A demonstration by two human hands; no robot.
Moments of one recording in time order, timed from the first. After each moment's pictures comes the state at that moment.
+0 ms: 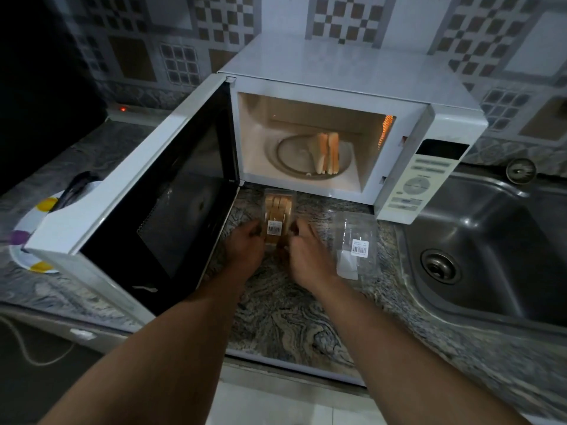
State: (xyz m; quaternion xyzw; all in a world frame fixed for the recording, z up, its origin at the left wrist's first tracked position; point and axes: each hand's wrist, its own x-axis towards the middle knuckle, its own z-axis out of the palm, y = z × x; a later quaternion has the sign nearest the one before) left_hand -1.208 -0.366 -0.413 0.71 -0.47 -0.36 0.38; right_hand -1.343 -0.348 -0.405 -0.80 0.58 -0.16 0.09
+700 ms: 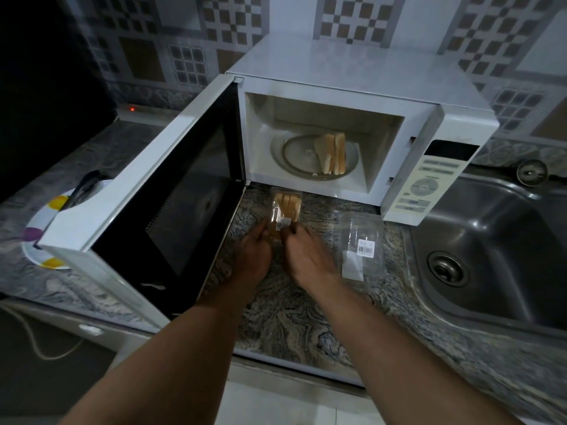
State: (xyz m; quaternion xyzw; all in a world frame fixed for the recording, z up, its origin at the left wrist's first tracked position) left_hand -1.212 -0.355 -0.421 0.68 -0.46 -0.37 0.43; right_hand -1.329 -0.339 -0.378 -0.80 0.59 -0.08 0.10
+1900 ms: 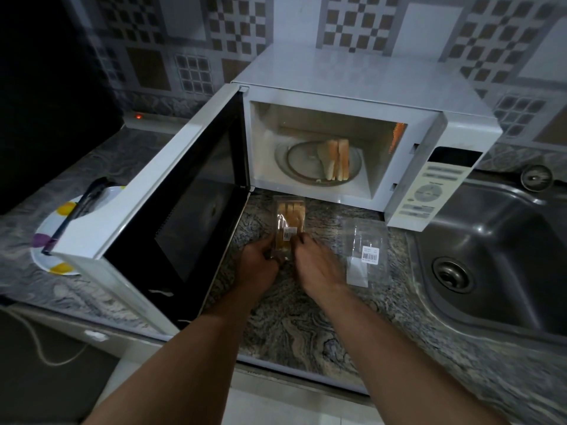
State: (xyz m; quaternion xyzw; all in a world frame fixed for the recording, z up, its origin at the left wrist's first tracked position) left_hand -1.203 -0.340 -0.417 0.64 -0.55 -0.37 0.39; right_hand -1.333 -0.331 -0.373 -0.80 0.60 -0.05 0.07
